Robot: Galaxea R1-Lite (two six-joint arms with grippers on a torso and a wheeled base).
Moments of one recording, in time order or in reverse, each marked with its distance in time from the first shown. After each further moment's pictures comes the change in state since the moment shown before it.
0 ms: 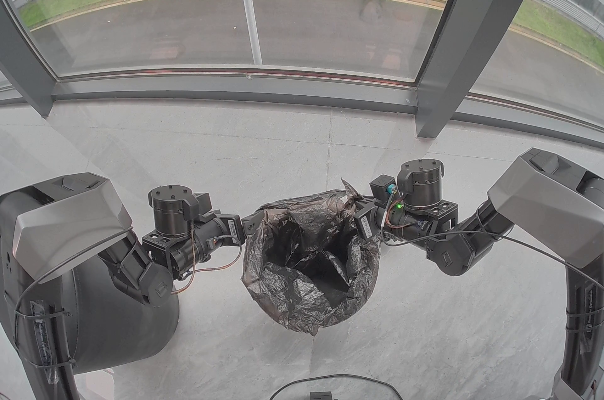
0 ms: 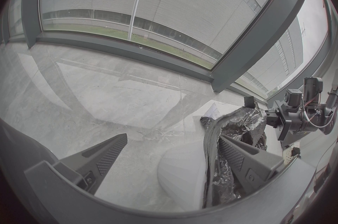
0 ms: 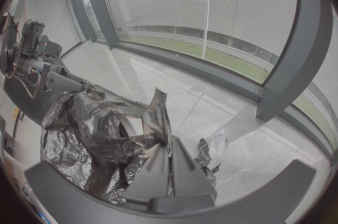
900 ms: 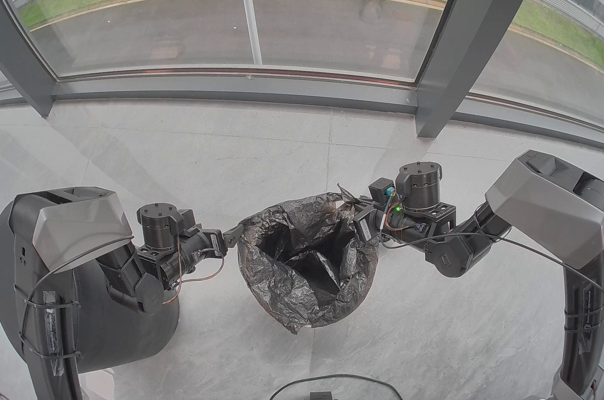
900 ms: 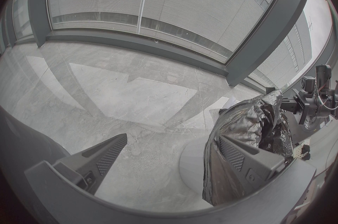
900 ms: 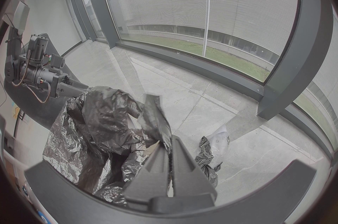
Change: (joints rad) left arm 0.093 0.098 0.056 -0.117 -0.004 0.044; right arm 0.001 0.011 0.000 -0.001 0.001 0.001
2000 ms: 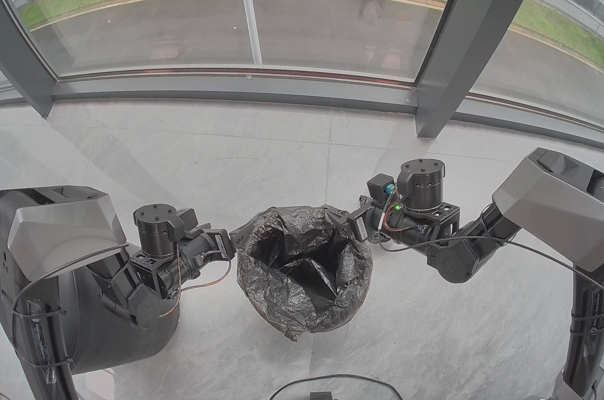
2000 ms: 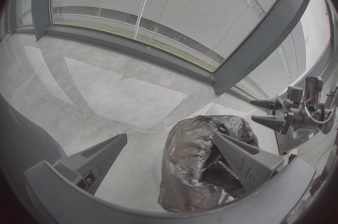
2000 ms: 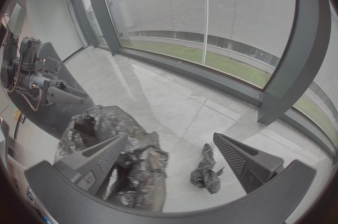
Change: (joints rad) left arm -0.079 -0.108 0.132 -0.079 0.005 -0.100; right arm 0.036 -0.057 0.056 -0.052 -0.008 0.020
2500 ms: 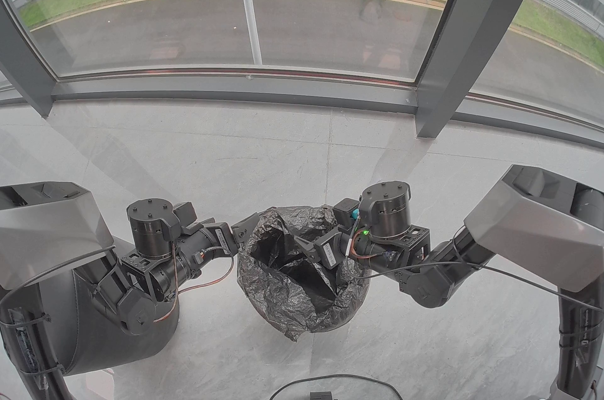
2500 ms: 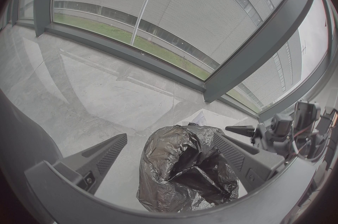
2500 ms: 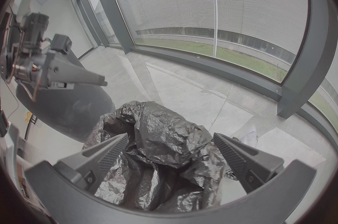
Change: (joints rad) left arm -0.055 -0.111 0.061 0.001 0.021 -0.074; right arm 0.132 0.044 -0.015 0.023 -0.031 0.067
